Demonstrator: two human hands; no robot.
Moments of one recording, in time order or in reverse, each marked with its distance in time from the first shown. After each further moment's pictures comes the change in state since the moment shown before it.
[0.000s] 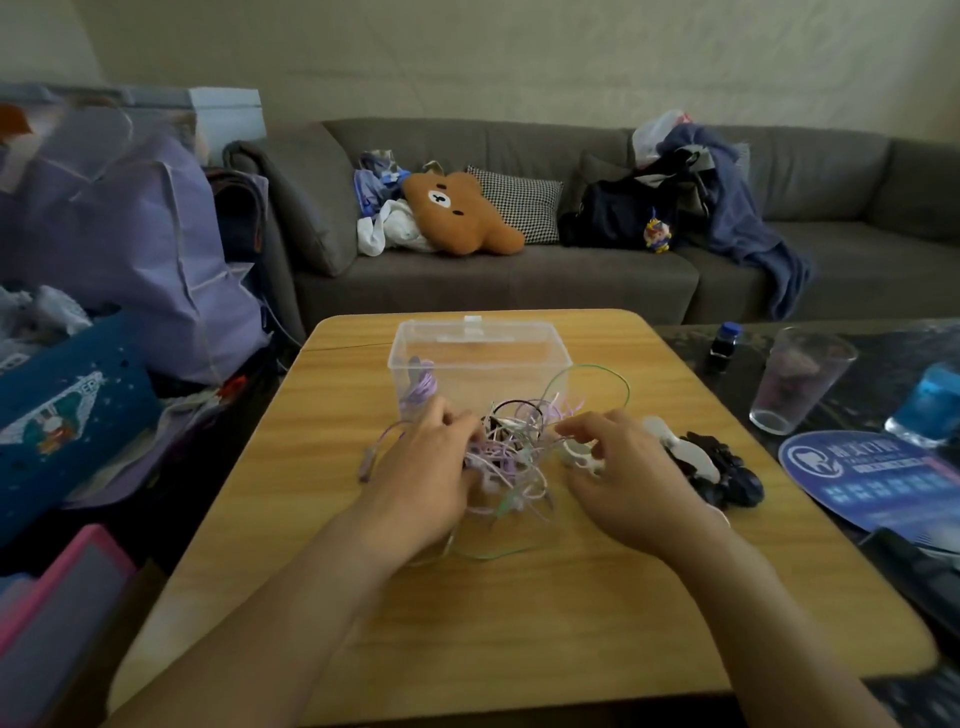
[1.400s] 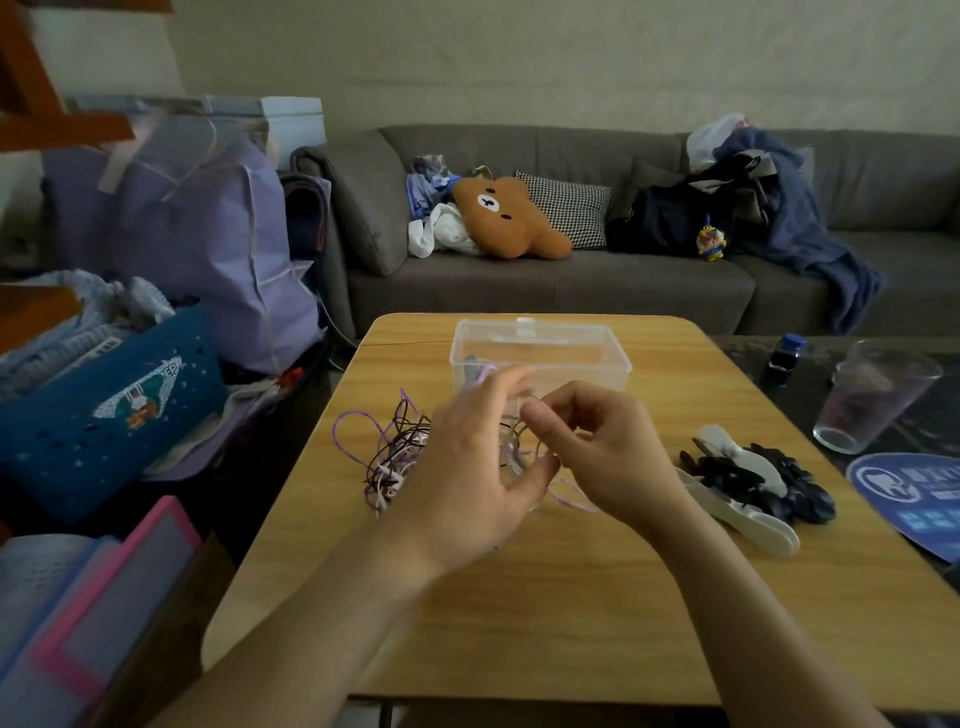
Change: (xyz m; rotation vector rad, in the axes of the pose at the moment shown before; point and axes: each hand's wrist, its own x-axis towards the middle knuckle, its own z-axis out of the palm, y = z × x) left_hand -0.037 0.002 -0.028 -0.393 0.279 0.200; right_hand 0.015 -0.067 0.024 0.702 0.106 -0.227
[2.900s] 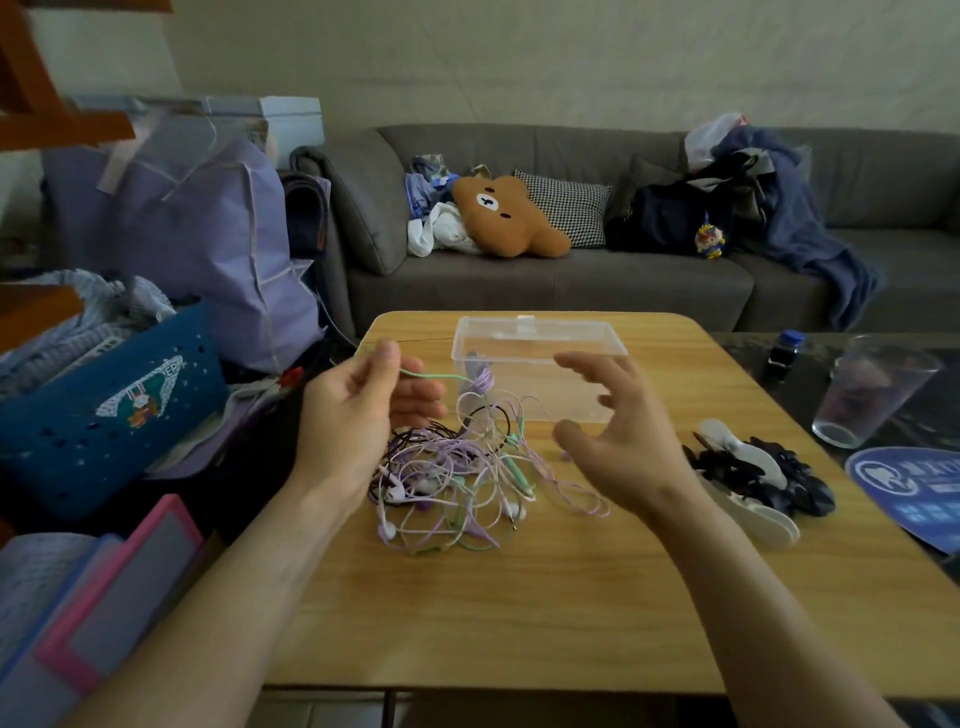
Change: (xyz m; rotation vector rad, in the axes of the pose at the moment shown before) left_hand 0.010 -0.035 -0.047 -0.724 0.379 -0.451; right_hand 0.000 0.003 -0.010 -0.346 0.075 0.027
